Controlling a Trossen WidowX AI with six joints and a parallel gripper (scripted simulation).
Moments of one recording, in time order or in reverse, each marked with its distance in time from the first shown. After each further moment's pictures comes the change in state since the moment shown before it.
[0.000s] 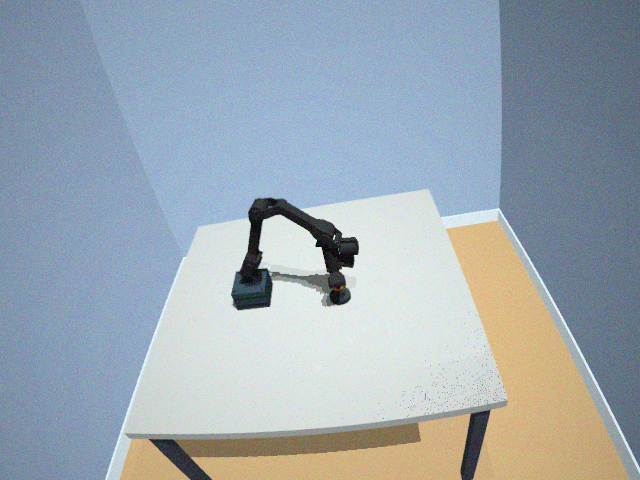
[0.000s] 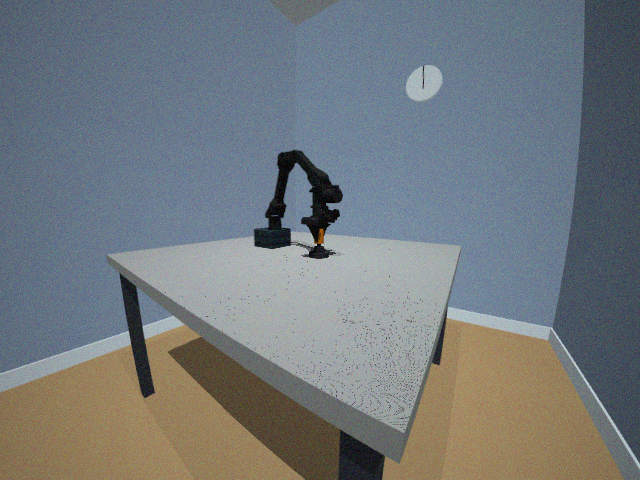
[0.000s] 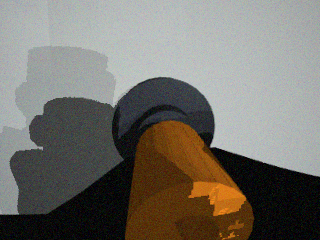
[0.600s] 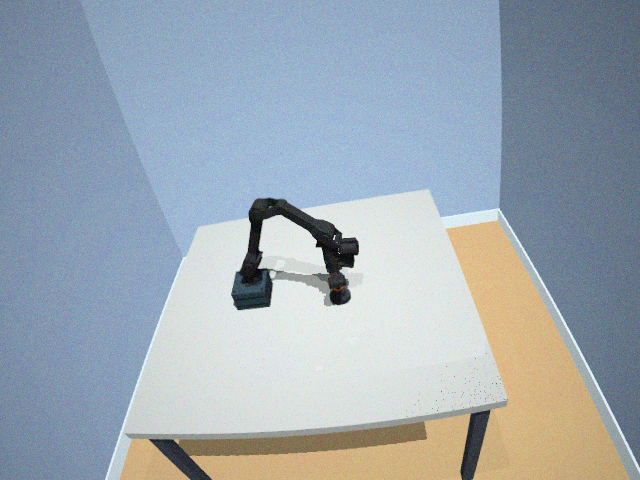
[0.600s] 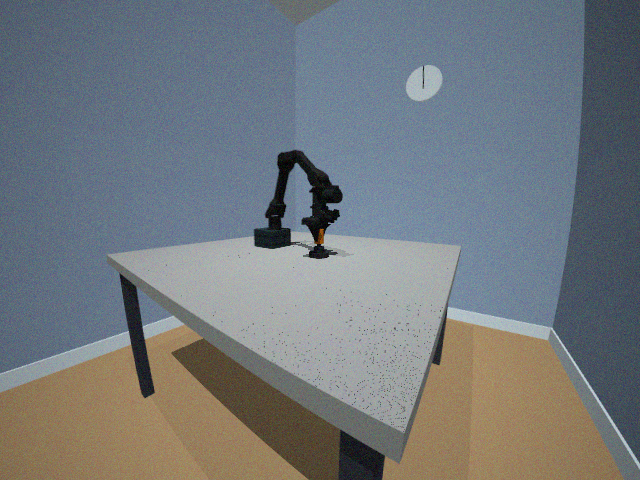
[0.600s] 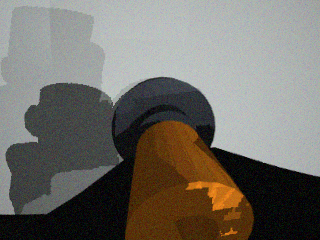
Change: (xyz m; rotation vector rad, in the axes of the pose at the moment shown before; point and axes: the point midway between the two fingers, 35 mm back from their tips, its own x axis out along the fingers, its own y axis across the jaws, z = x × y) arm 0.001 0.000 0.000 -0.020 0.000 0.003
